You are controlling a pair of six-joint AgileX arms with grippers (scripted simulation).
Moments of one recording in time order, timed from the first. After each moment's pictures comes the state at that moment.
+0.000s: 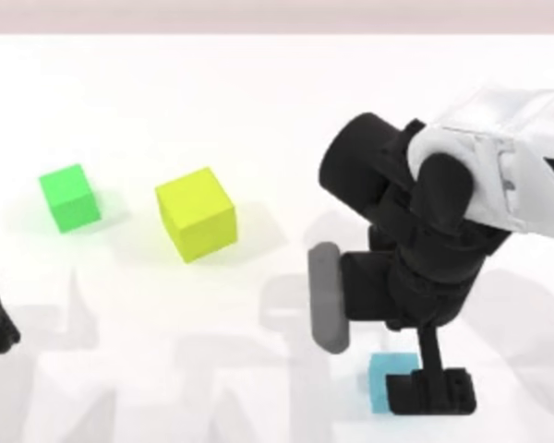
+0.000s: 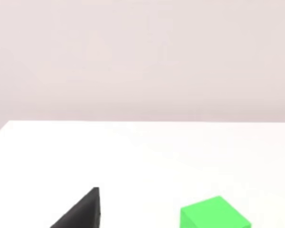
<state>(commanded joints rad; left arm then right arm) 0.00 0.00 0.00 0.00 0.00 0.00 0.79 1.73 1.27 -1.09 -0.02 -0.79</state>
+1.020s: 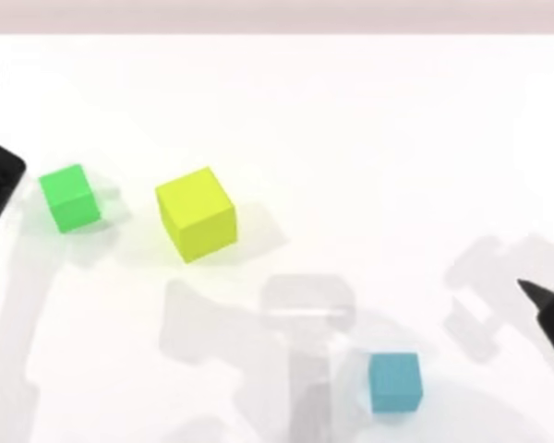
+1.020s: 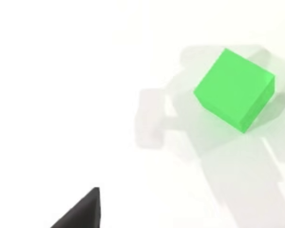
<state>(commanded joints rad) -0.04 1.17 1.01 -0.67 0.00 0.54 0.36 0.83 0.63 -0.52 -0.06 -0.42</state>
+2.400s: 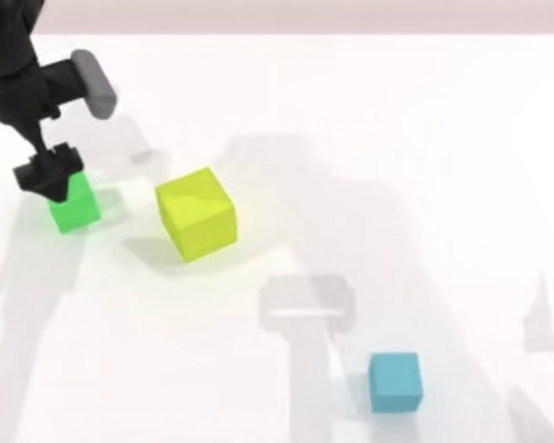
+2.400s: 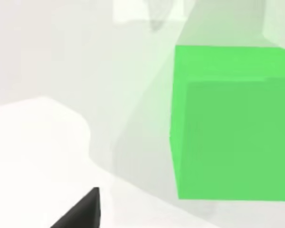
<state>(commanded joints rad) -0.08 2.25 1.91 -1.23 0.00 1.04 0.01 0.00 0.00 0.00 0.00 0.00</state>
